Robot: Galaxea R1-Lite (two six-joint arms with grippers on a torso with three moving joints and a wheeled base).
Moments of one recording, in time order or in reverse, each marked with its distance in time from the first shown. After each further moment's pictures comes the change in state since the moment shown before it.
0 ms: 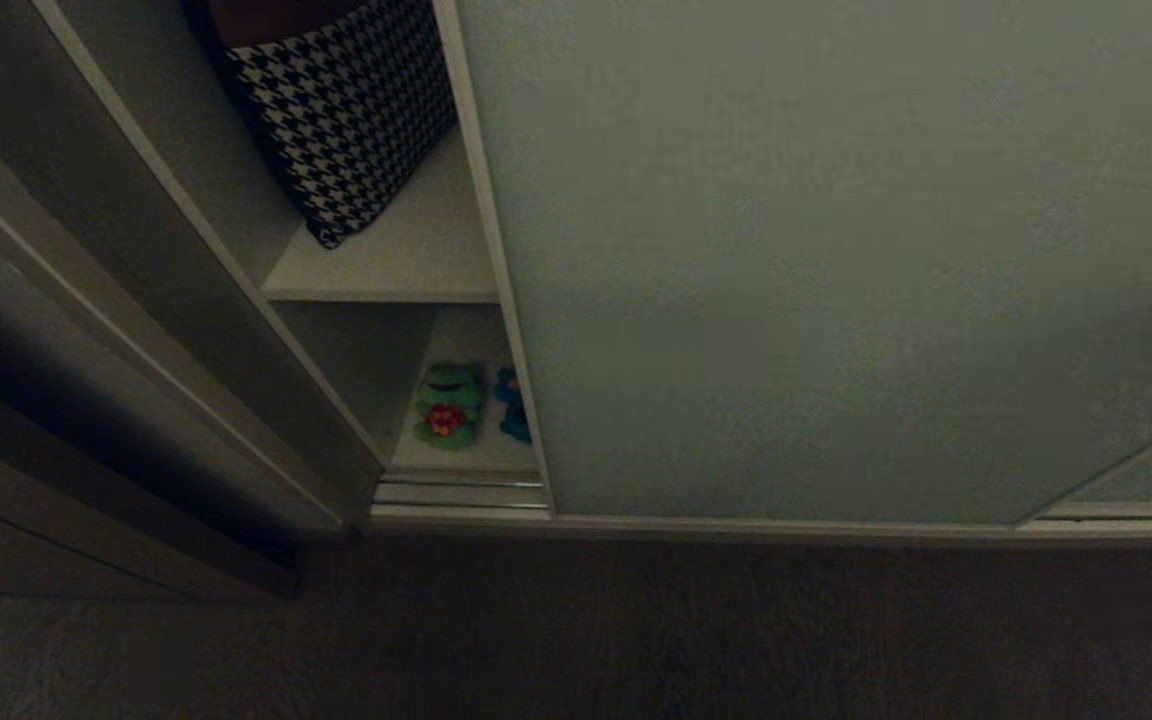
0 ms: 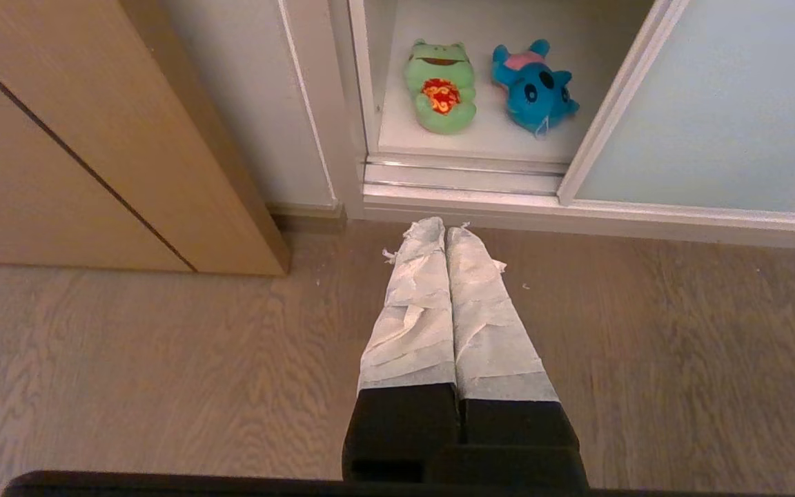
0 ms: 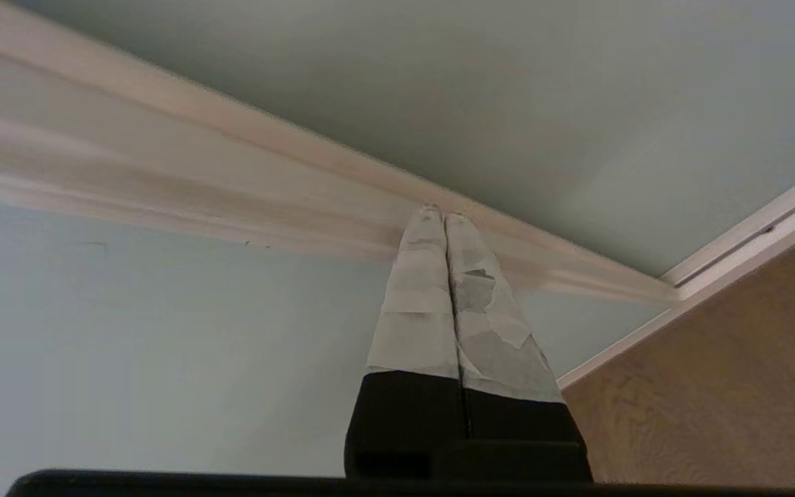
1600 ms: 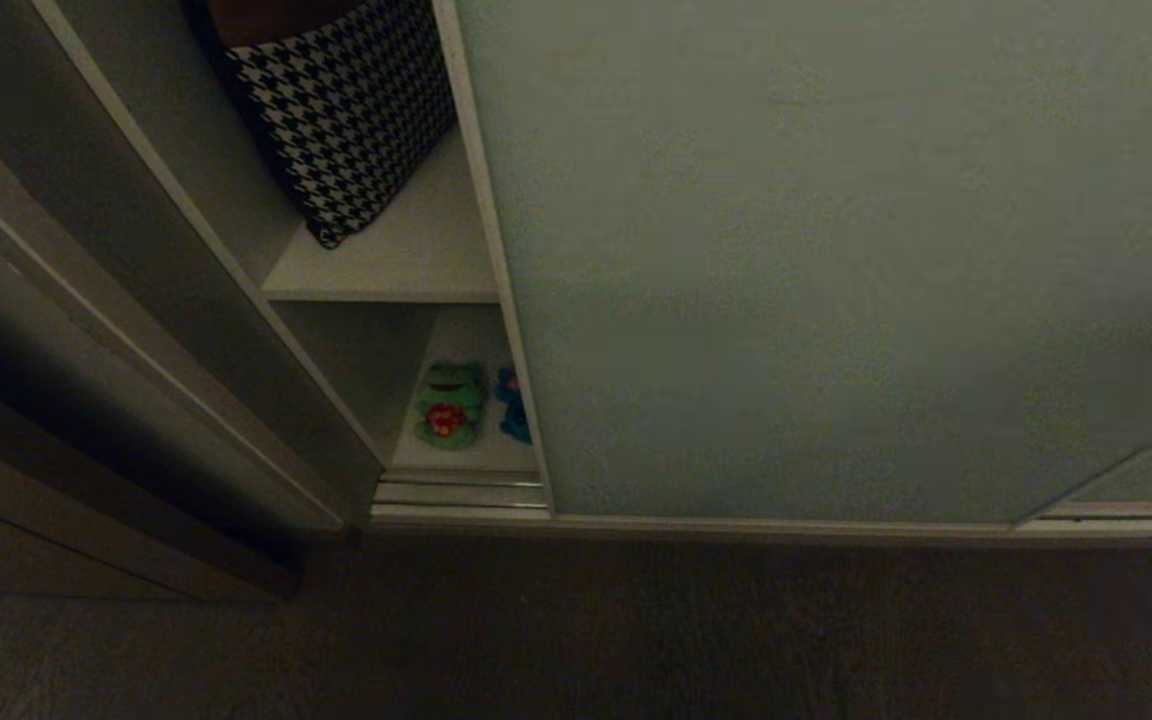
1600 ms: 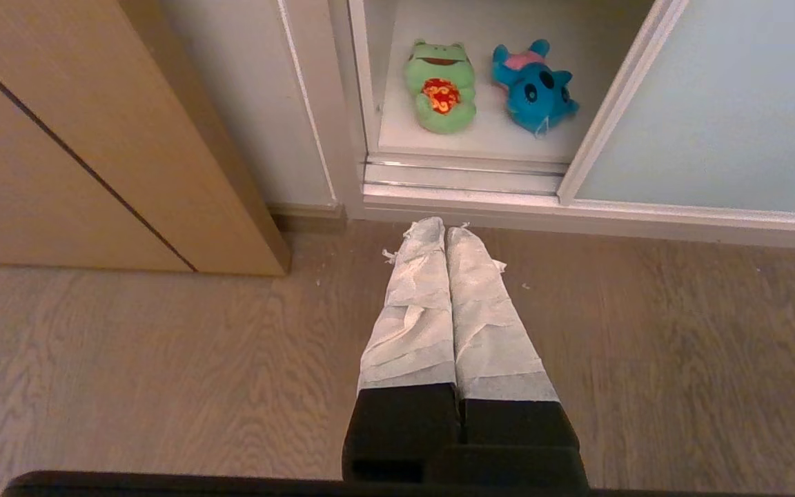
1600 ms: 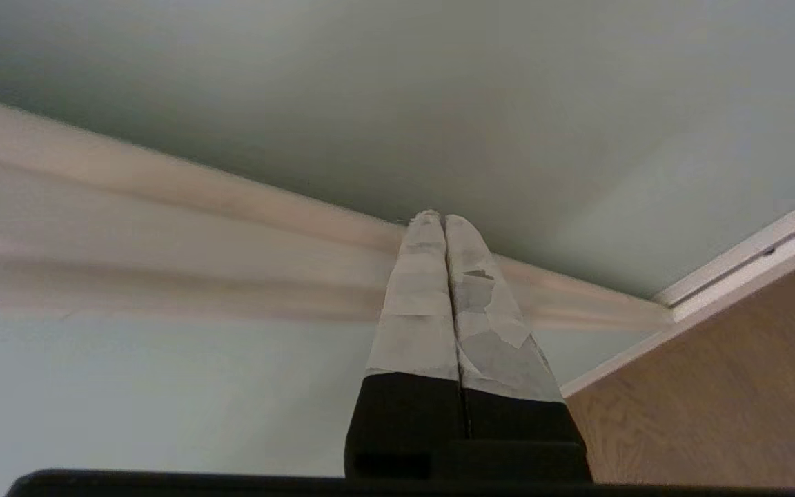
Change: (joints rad) left arm 0.000 0.000 0.000 0.000 0.000 0.000; right arm 0.025 0.082 0.001 -0.109 -0.006 -0.002
